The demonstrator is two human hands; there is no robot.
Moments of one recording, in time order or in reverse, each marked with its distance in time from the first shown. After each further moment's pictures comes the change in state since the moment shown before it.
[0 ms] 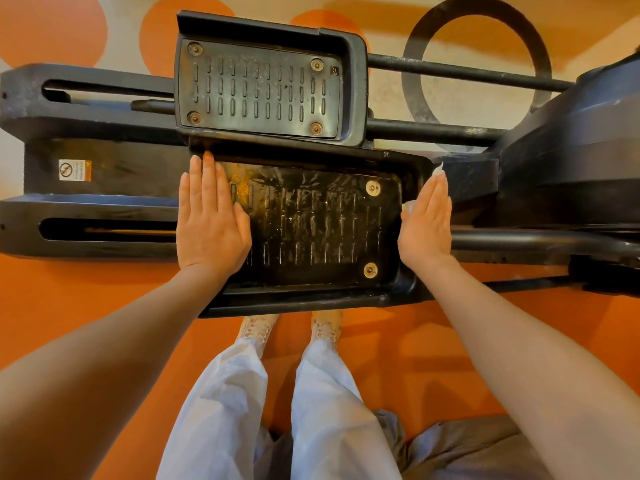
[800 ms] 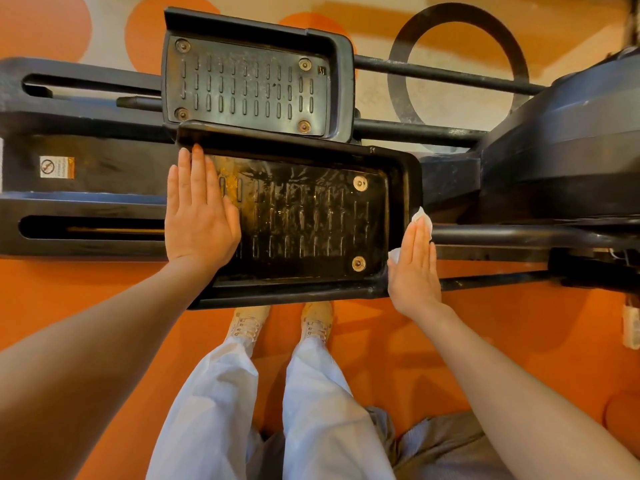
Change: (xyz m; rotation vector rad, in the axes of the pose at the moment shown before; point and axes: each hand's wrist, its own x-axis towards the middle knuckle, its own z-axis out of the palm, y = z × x) left_hand -0.001 -0.002 0.001 -0.005 0.009 0.017; right_hand -0.078 0.034 0.015 -0.069 -0.167 -0.077
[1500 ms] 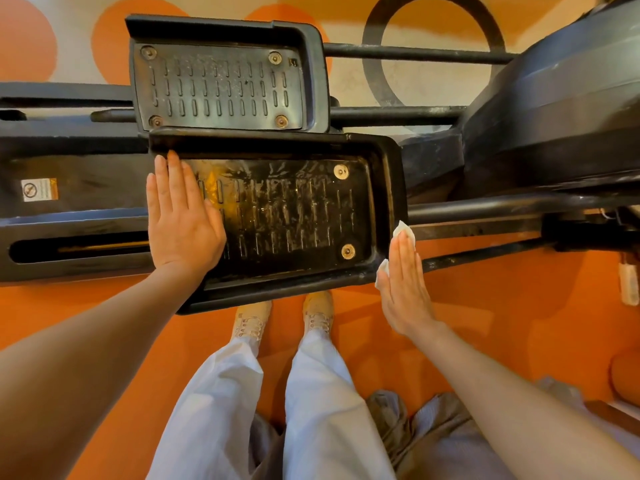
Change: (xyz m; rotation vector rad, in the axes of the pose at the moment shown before) left_hand -0.001 0.001 0.000 -0.003 -0.004 0.013; right_hand -0.052 0.013 0.029 0.239 0.052 -0.120
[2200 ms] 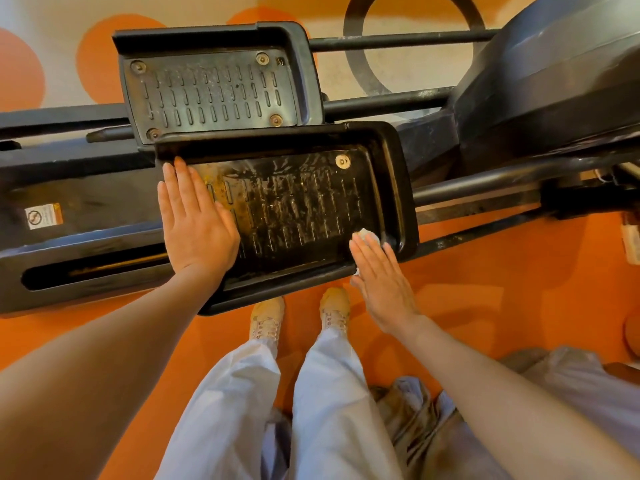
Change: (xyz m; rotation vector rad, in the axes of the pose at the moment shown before) left_hand -0.001 -0.001 -0.002 0.009 -0.019 0.011; right_hand -0.008 -0.053 0.026 -0.143 0.044 -0.178
